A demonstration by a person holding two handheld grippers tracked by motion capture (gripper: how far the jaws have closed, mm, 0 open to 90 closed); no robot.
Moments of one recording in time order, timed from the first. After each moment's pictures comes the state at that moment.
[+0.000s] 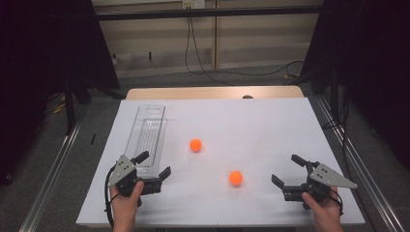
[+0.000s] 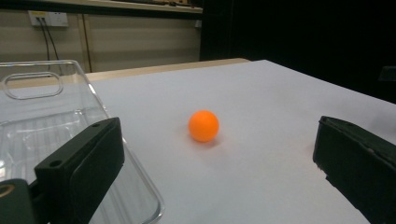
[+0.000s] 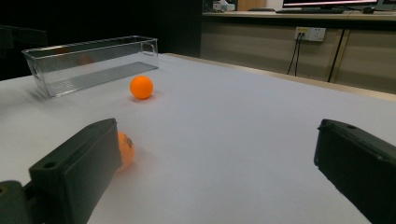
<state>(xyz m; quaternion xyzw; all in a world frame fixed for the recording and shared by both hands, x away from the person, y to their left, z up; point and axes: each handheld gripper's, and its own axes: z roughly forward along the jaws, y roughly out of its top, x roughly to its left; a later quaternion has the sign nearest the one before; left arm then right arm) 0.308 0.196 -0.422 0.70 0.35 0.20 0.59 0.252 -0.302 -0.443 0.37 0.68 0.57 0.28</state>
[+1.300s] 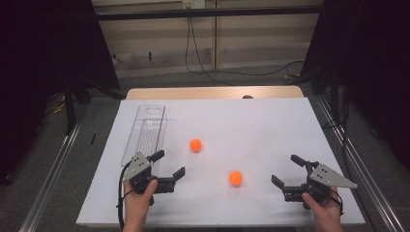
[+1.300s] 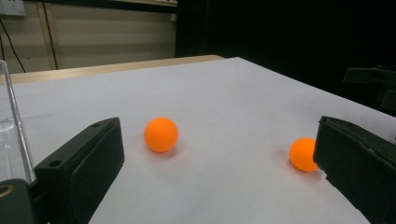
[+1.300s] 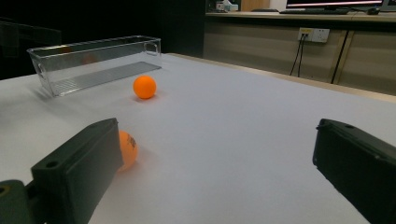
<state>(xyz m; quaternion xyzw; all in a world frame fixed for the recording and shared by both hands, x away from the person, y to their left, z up) 0.312 0.163 -0.417 0.71 0.33 0.15 0.60 0.252 -0.302 -0.442 0.37 0.68 0.57 0.28</state>
